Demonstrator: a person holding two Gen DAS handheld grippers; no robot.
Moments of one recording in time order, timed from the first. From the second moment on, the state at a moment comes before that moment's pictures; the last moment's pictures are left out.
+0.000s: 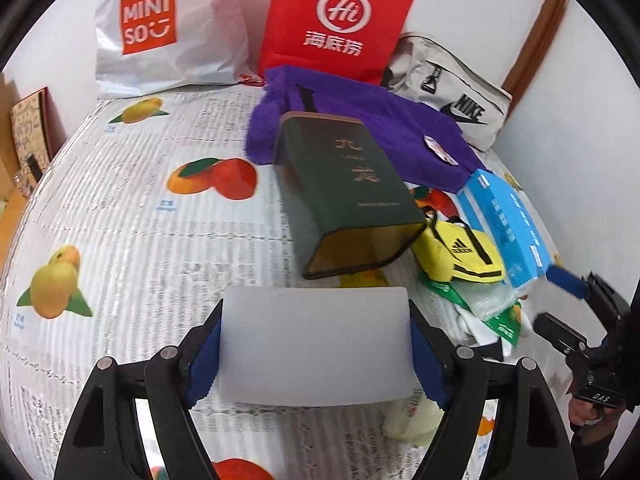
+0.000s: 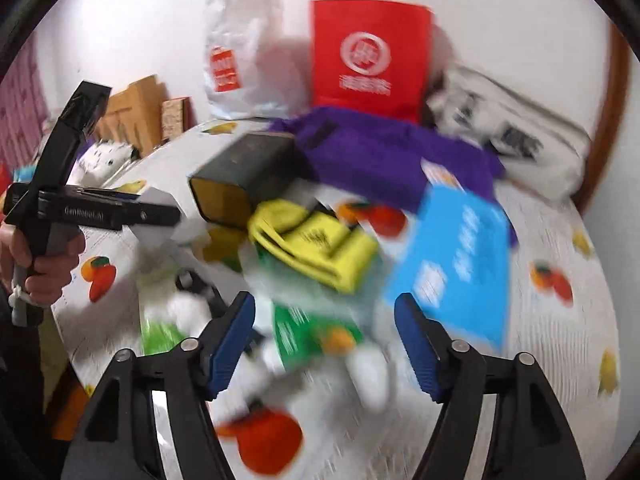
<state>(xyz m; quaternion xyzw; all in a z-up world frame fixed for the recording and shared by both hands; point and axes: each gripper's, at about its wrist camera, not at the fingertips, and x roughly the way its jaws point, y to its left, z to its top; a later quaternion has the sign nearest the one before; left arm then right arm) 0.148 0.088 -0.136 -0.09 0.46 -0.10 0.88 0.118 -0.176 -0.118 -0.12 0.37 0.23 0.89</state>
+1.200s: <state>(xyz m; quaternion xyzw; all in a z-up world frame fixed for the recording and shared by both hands) 0.120 0.108 -0.128 -0.11 0.45 -0.07 0.88 0.114 -0.199 -0.053 -0.02 0.37 0.23 0.90</state>
